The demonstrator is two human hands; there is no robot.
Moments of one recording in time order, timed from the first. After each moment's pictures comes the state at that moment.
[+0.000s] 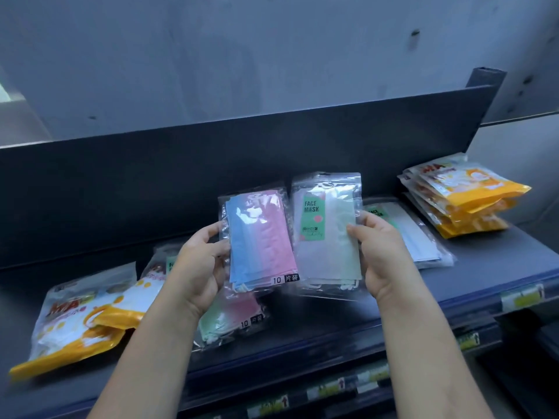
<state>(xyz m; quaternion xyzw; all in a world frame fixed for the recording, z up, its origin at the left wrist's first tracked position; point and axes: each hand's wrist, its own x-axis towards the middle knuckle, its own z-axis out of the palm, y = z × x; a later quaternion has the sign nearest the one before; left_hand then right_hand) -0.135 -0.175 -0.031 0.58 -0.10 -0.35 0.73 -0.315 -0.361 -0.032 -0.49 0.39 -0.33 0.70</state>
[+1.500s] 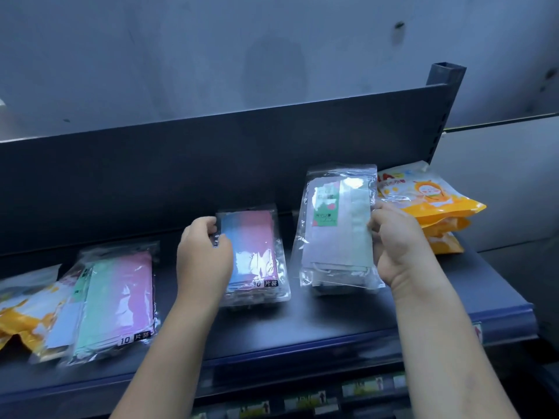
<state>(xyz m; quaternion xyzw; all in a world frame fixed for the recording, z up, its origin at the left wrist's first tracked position) -0.247 -0.333 -0.055 0.86 -0.17 0.05 0.48 -0.411 -0.548 -0.035 -0.48 0.35 -0.31 0.74</state>
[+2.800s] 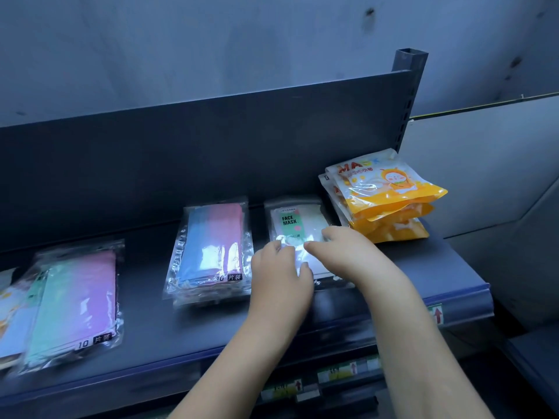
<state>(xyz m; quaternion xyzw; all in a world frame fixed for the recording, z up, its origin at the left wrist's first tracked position) -0.361 -0.420 -0.099 0.88 -0.34 -0.07 0.31 -0.428 -0.536 -0.046 -0.82 0.42 -0.01 0.39</state>
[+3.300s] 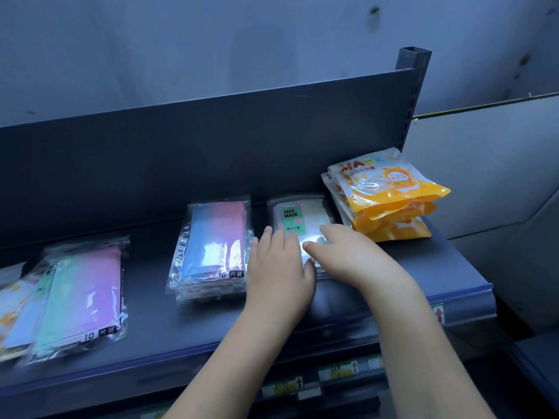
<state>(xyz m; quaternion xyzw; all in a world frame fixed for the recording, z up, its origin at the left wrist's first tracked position) -0.355 -0.421 -0.091 0.90 -0.42 0.01 0.12 -0.434 -0.529 -0.041 -0.87 0.37 0.00 0.32</state>
